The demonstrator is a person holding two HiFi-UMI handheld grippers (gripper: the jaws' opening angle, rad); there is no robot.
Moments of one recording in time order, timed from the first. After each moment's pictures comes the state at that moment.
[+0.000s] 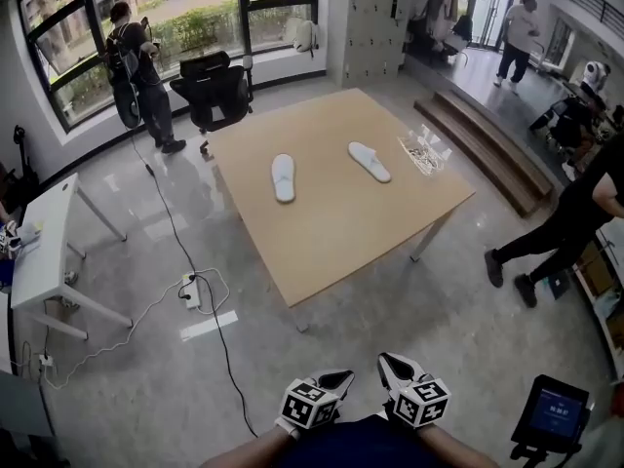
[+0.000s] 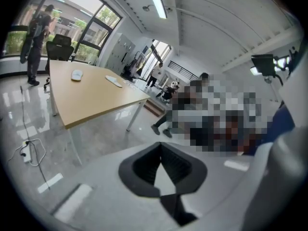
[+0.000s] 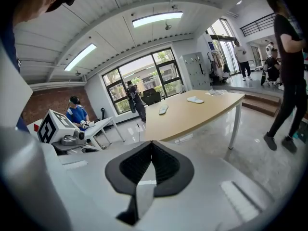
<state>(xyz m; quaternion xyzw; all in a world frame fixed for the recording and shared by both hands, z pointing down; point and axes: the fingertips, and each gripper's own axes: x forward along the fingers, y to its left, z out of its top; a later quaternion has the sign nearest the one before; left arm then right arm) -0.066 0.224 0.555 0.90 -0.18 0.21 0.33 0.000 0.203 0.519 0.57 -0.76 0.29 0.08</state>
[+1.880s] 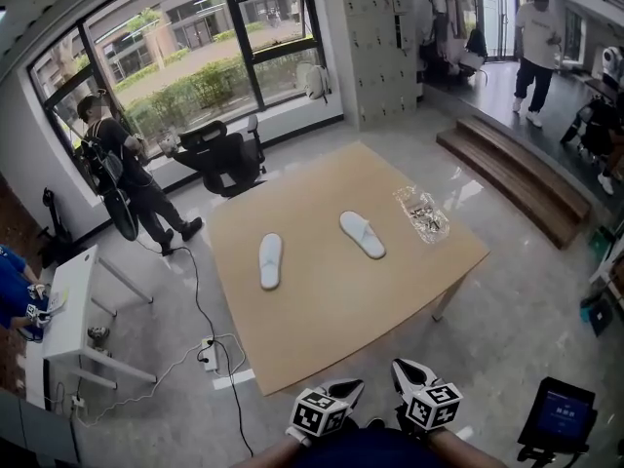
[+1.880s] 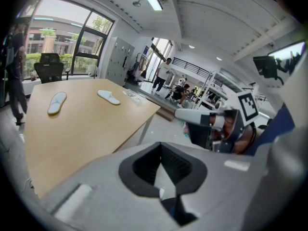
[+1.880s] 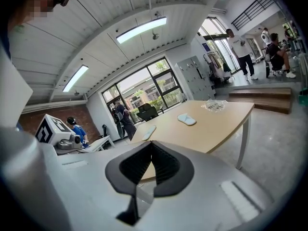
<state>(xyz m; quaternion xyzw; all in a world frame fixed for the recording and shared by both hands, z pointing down) 0.121 0.030 0.518 0.90 -0.23 0.25 0.29 0.200 0.004 0.514 0.55 -0.78 0.30 0.00</state>
